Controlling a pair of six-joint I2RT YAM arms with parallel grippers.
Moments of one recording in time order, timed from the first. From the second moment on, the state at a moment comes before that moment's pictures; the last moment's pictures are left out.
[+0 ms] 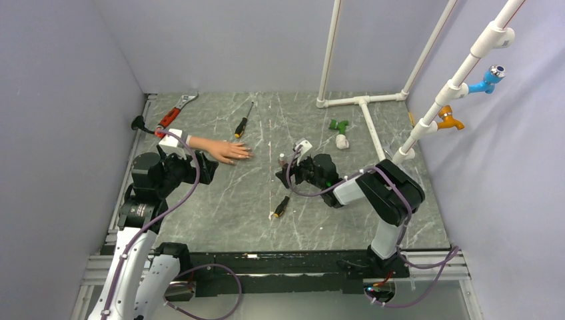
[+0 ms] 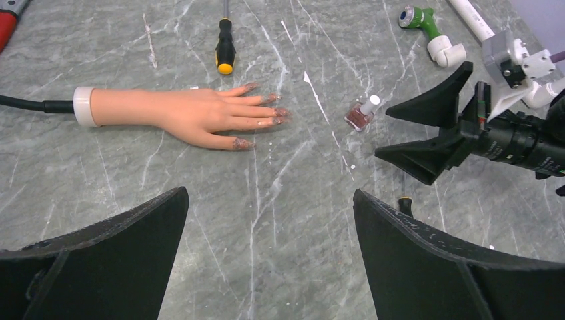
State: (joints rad) left arm -0.09 0.64 0.73 -0.38 0.32 -0.14; right arm 0.61 1.77 0.57 0.93 -0.24 0.07
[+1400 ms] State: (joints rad) left arm -0.09 0.66 0.73 -0.38 0.34 -0.13; right arm 0.62 2.02 0.69 1.07 -0.13 0.10
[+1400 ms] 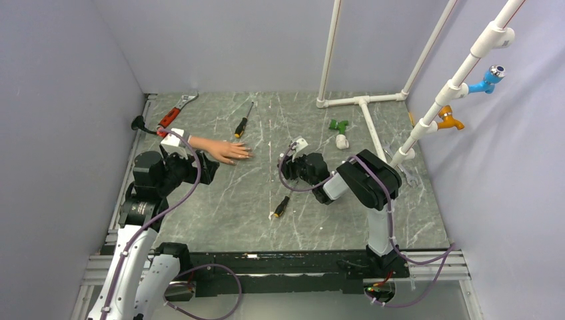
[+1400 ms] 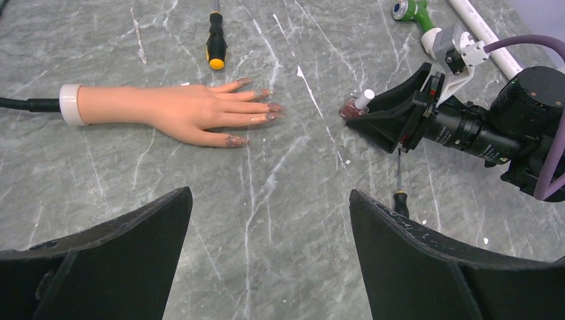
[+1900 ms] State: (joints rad) left arm -0.09 0.66 0.73 -0.38 0.34 -0.13; right arm 0.63 2.03 0.72 1.04 -0.14 0.09
